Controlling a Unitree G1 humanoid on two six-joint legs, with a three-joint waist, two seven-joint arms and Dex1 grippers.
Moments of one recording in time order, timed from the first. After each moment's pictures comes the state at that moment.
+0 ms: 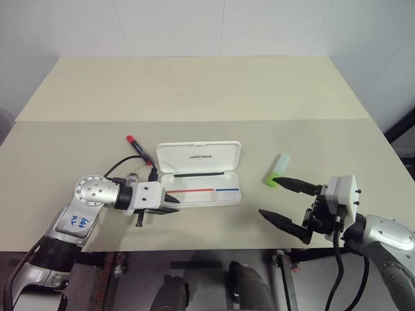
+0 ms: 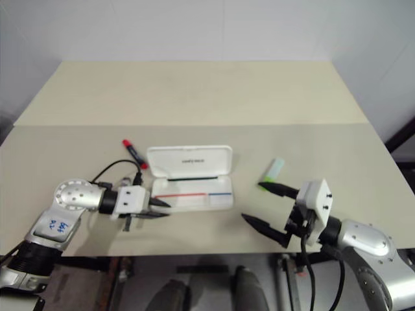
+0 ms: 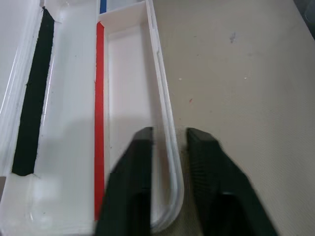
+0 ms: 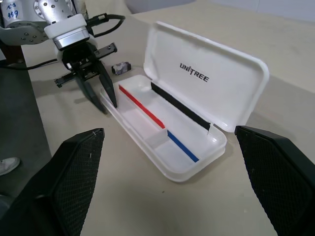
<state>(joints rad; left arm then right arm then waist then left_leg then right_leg) -0.34 0.75 -0.14 -0.02 -0.07 -0.01 -1.20 0.13 -0.69 -0.24 -0.61 0.67 0.38 0.86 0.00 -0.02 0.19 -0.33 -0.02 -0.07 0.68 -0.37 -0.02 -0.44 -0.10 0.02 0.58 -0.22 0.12</state>
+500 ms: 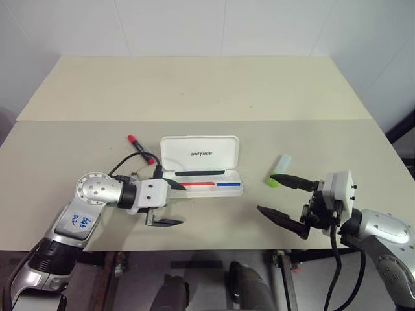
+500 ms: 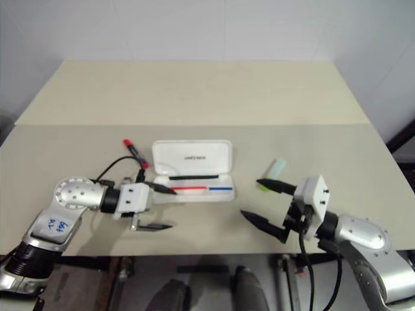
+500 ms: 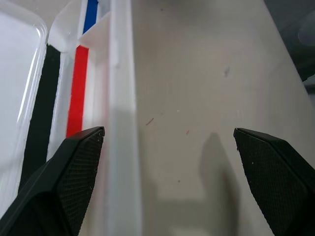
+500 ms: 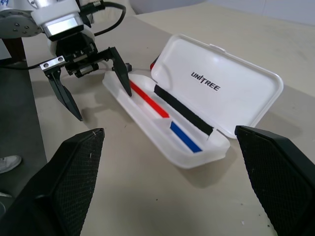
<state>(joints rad) -0.34 0.75 -0.14 -0.20 -0.11 0.13 -1.19 0.08 -0.69 -0.20 -0.55 0.66 0.37 0.89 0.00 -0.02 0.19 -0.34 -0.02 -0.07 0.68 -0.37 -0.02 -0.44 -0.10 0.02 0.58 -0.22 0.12</state>
